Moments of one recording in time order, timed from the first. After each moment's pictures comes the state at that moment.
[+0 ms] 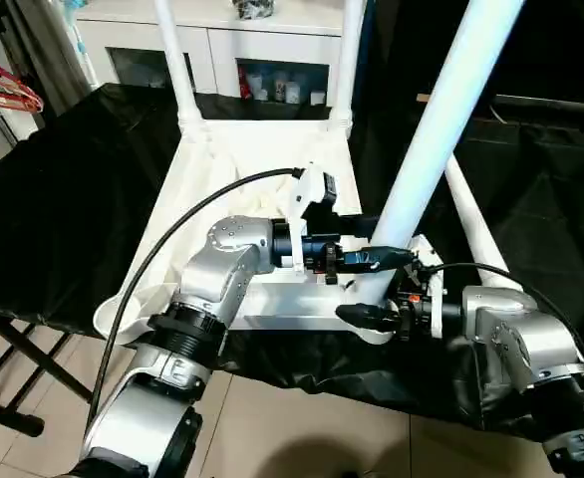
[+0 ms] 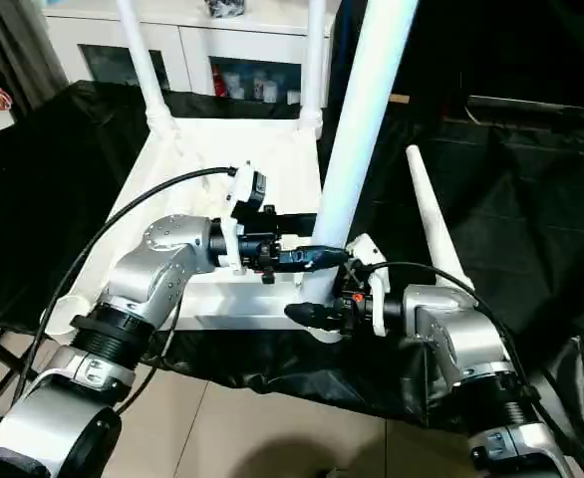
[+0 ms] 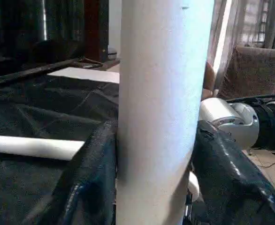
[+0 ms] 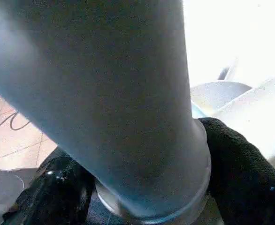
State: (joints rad) left arm -0.73 0.06 -0.16 0.50 -0.32 0.17 -1.24; right arm -0.40 -0.42 0.14 0.32 0.31 0.47 1.13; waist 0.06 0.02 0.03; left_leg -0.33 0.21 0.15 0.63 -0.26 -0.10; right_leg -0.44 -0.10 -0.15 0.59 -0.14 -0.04
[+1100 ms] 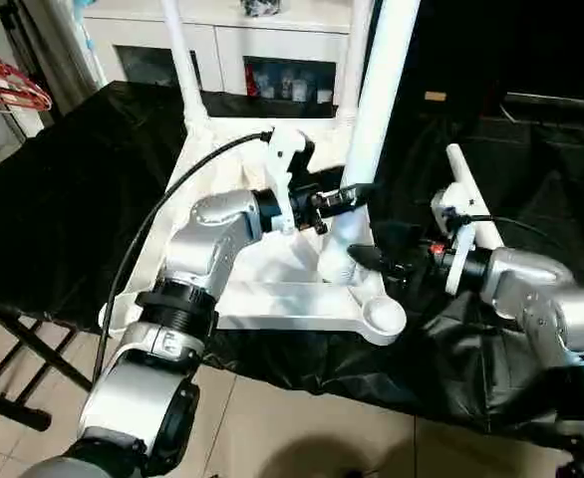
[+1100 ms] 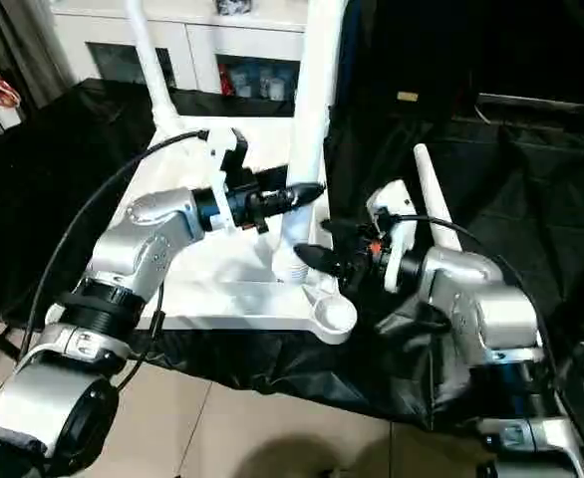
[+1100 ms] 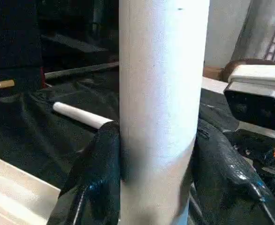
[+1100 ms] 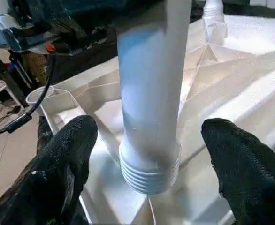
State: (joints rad) left arm -0.82 0.08 -0.06 0.56 -0.29 0.25 -0.93; right arm -0.44 -0.43 0.00 0.11 0.39 0.60 0.94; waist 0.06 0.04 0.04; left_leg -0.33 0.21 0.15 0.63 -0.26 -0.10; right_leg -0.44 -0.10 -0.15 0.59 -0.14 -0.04
